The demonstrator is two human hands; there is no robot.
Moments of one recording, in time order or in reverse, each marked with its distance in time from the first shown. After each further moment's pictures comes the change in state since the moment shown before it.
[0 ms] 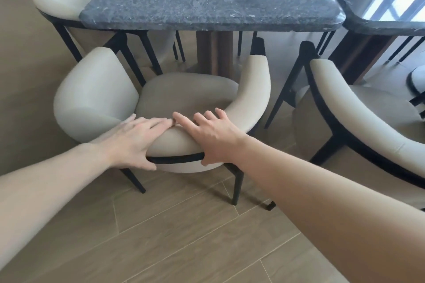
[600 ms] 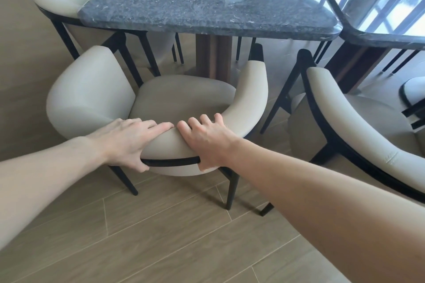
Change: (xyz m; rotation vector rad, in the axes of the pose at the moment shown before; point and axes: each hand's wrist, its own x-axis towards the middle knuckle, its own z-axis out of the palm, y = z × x) left_hand 0.006 -0.004 -0.006 0.108 0.061 0.036; right_hand 0.001 -0.001 -0.006 -0.100 -0.017 -0.020
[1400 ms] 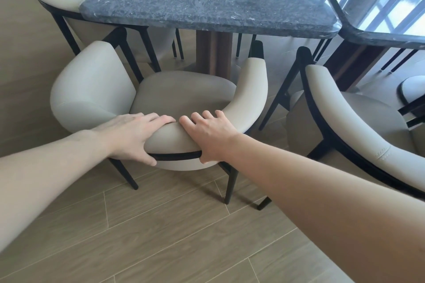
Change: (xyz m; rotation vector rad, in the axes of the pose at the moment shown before) left_hand -0.001 0.004 -0.002 -0.168 -0.040 -0.058; right_hand -0.006 -0.001 -0.011 0.084 -0.073 0.028
